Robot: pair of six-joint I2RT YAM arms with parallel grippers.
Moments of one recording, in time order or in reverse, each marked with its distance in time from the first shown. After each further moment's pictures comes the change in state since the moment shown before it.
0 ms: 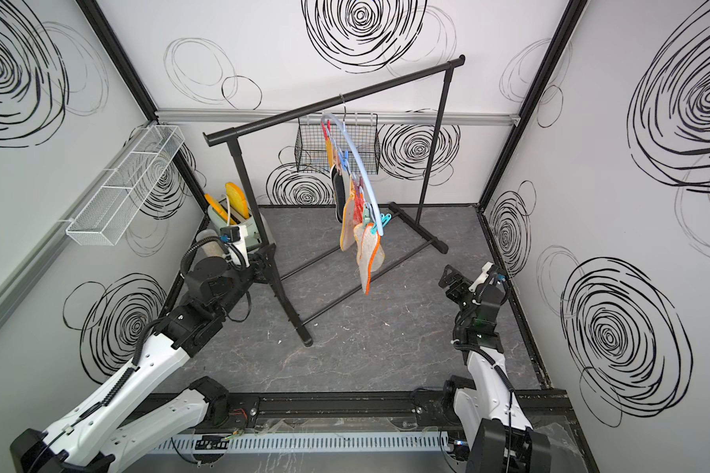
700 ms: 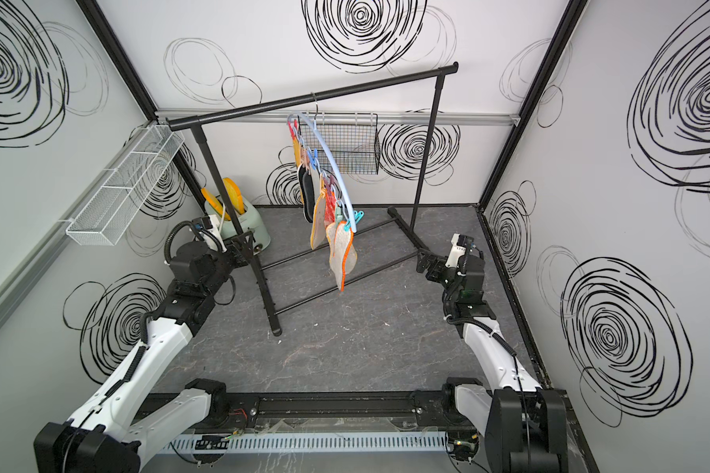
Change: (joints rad) left arm 0.290 0.088 0.004 0.057 0.163 -0.120; right arm 0.215 0.203 0.267 -0.072 -0.064 -0.173
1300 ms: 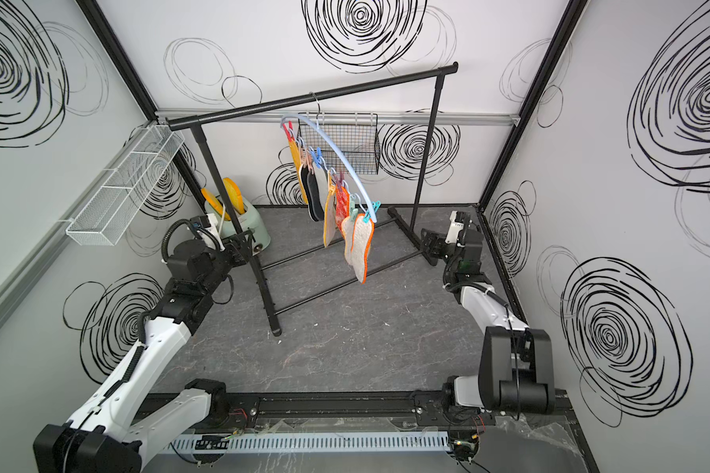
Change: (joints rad) left arm 0.012 0.005 0.019 -0.023 0.028 -0.012; right arm -0.052 0.363 0.267 0.133 -0.020 -0.130
